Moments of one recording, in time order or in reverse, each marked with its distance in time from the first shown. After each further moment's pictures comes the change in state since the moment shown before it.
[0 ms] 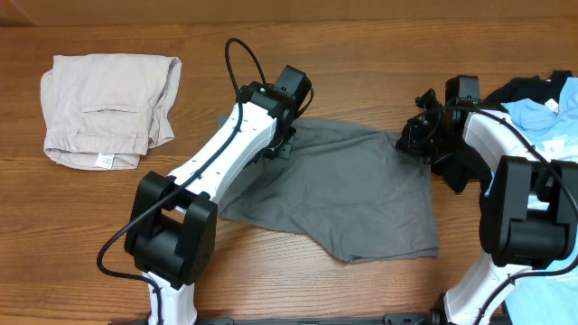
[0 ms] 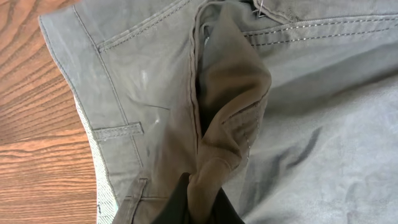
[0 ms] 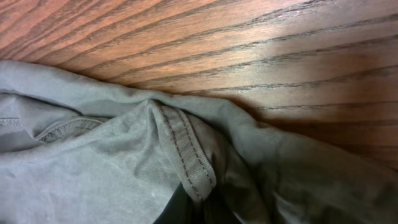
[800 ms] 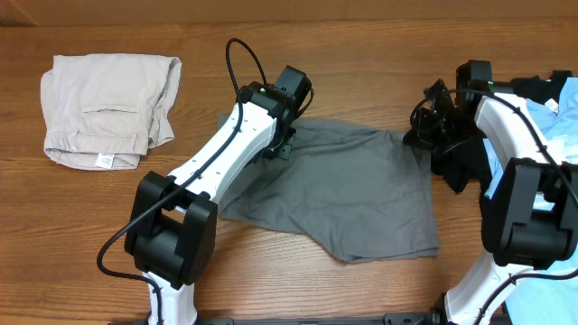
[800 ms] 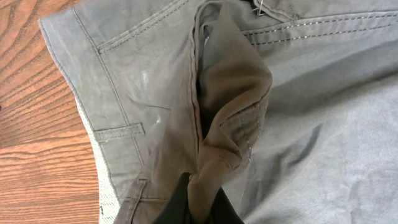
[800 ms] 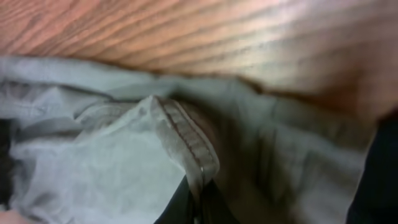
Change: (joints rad) left arm 0.000 0.000 0.000 0.000 -0.004 0.017; right arm -0.023 0.002 0.153 -0.217 -0.006 -0.007
